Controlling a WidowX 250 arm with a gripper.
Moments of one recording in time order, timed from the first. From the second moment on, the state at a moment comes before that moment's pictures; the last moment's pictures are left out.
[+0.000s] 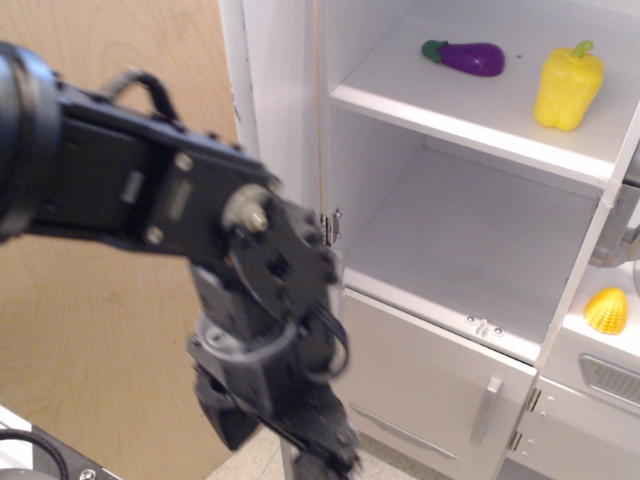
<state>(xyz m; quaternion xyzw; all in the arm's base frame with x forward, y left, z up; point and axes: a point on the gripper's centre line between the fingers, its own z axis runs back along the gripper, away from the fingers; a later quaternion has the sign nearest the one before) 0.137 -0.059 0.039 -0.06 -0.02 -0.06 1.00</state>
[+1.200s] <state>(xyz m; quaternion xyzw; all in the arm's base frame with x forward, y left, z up) 0.169 0.019 0.086 -0.02 -0.01 -0.01 1.00</state>
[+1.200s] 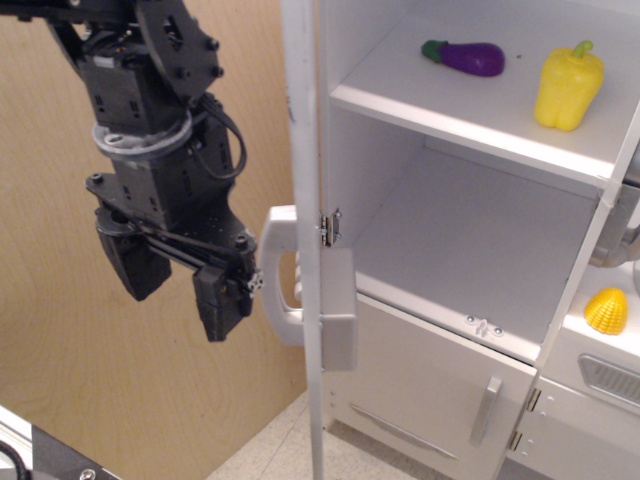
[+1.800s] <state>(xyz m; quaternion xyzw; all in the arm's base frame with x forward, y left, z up) 0.229 0.000 0.070 -0.03 -0.02 0.04 1.00</state>
